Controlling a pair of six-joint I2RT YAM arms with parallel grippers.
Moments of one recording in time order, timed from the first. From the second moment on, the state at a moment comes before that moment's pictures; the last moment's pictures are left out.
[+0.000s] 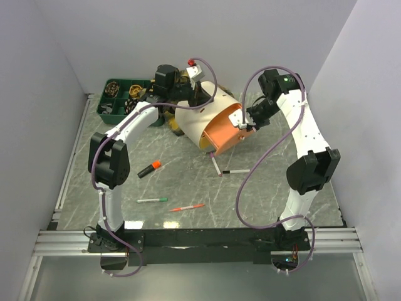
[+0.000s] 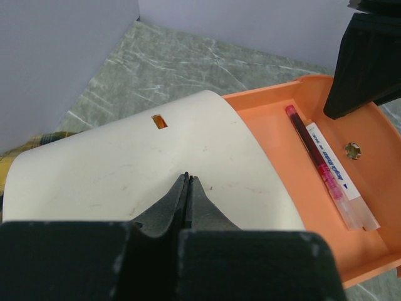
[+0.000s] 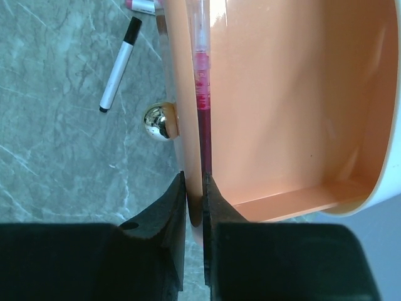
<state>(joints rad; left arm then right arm) -0.42 2.03 1.82 -0.04 0.87 0.12 0.21 1.85 2.06 -1.62 -0.50 -1.91</state>
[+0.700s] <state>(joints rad) -0.44 2.07 1.88 -0.07 0.88 0.14 0.20 1.92 2.14 -1.62 -0.50 -1.92</state>
